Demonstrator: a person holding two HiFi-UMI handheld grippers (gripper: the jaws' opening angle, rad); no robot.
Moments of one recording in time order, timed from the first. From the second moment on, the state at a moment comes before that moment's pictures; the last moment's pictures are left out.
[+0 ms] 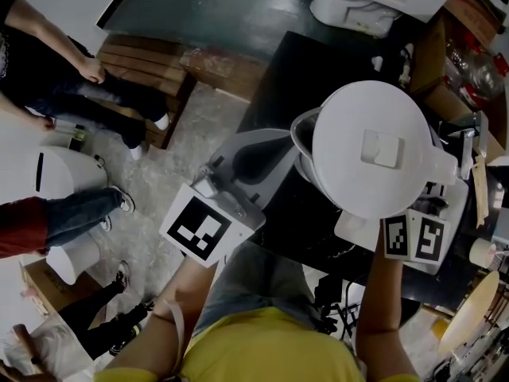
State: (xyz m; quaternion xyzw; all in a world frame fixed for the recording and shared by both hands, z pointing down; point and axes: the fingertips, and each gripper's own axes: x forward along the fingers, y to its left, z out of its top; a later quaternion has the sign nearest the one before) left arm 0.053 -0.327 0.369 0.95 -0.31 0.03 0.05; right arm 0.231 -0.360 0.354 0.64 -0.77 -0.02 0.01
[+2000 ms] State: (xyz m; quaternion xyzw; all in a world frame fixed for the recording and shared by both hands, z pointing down) left arm 0.057 -0.329 0.386 0.94 -0.34 0.04 0.08; right arm 0.249 -0.340 0.373 0.71 -0.70 0.02 0.06
